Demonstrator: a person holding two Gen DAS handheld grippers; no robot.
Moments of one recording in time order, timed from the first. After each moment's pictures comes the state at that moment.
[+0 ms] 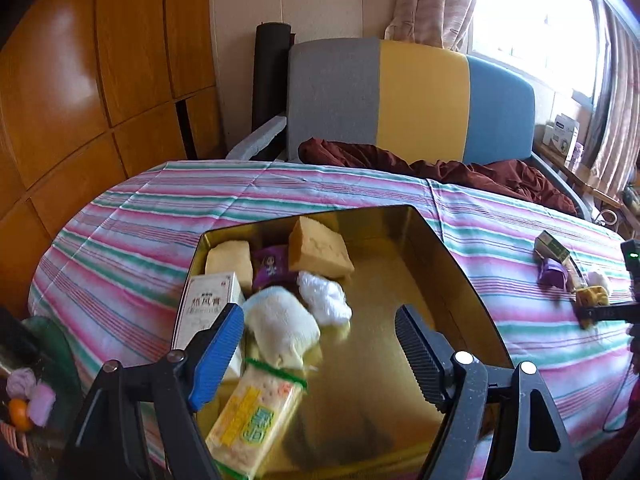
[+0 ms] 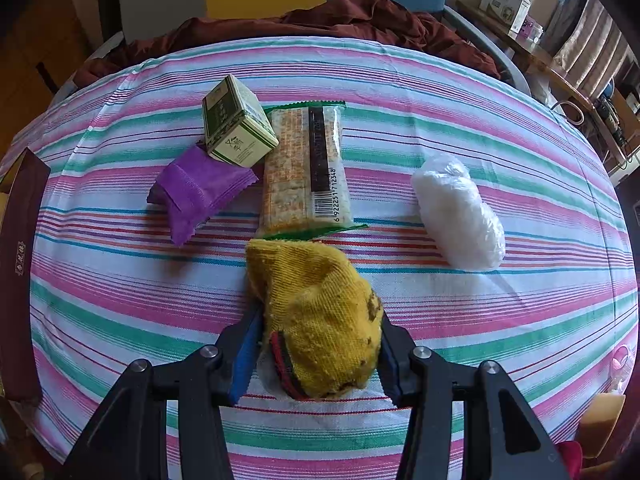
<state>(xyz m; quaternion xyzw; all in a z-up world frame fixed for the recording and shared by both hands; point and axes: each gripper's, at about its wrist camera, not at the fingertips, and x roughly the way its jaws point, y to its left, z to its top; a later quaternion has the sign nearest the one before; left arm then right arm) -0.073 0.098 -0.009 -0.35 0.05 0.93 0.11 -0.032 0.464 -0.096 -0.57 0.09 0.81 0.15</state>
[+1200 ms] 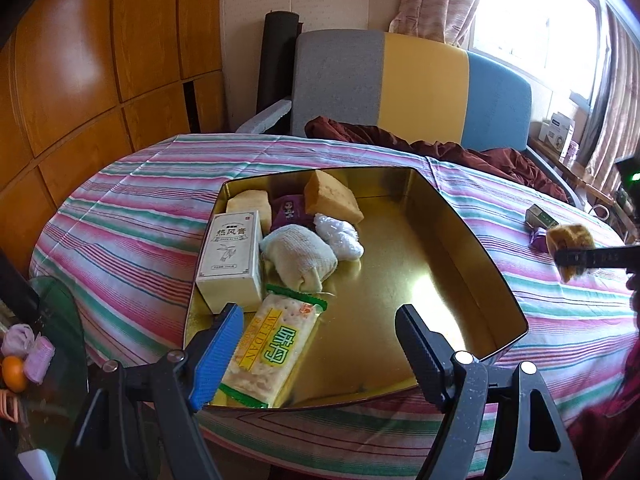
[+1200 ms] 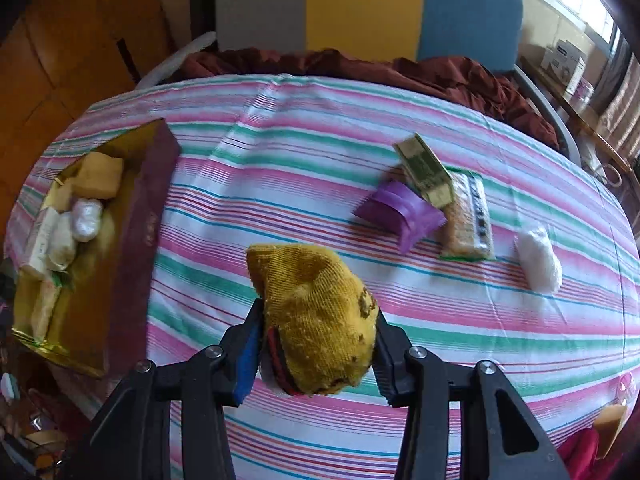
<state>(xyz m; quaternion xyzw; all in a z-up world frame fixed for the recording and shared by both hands) -0.025 0.064 -0.030 -0.37 0.03 0.92 0.11 -0.031 0.325 -0.029 -0.52 0.05 0.85 0.04</state>
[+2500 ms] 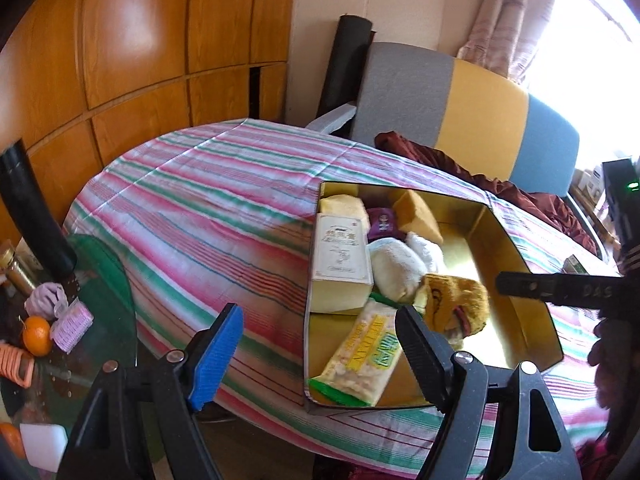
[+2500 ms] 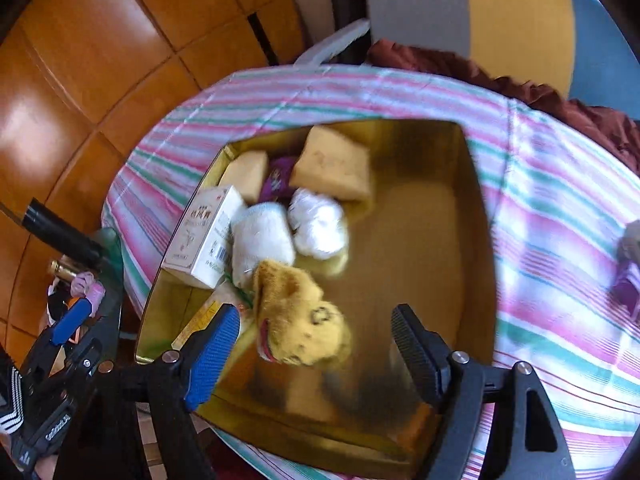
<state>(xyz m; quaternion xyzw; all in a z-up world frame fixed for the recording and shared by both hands) -0.031 -0.018 -0.024 -0.37 -0.04 0.93 0.04 -0.082 0.147 -0.028 -0.51 0.08 0.85 -0.14</state>
